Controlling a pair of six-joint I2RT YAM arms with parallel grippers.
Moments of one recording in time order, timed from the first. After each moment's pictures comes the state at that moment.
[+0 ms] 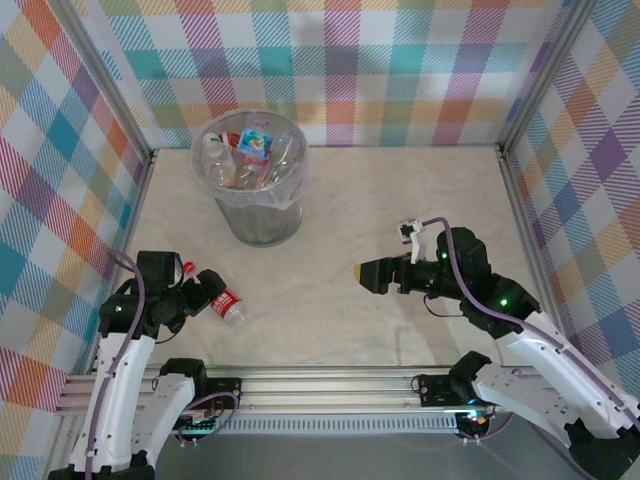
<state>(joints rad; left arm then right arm) -0.05 0.71 0.83 -1.20 0.13 -0.72 0.69 0.78 0.89 -0.55 -0.38 0.62</state>
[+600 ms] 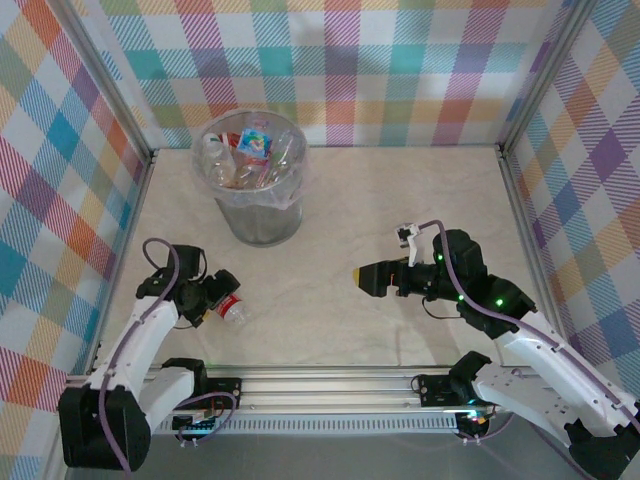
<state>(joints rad) -0.06 0.98 0.59 -0.79 0.16 -0.79 0.69 0.78 0.86 -0.55 -0.39 0.62</state>
